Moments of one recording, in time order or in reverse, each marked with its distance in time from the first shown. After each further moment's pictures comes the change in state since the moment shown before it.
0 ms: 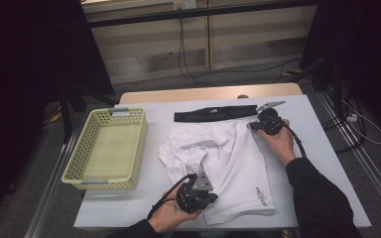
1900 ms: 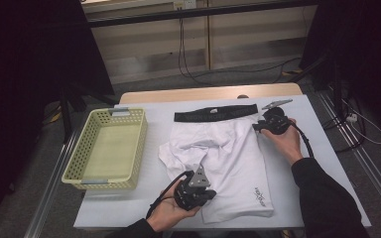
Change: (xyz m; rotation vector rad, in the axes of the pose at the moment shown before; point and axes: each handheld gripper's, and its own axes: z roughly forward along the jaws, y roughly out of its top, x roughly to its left) left arm 0.005 0.002 -0.005 -0.015 0.029 -0.020; right arm -0.006 -0.003 -0.019 0.014 -0.013 0.033
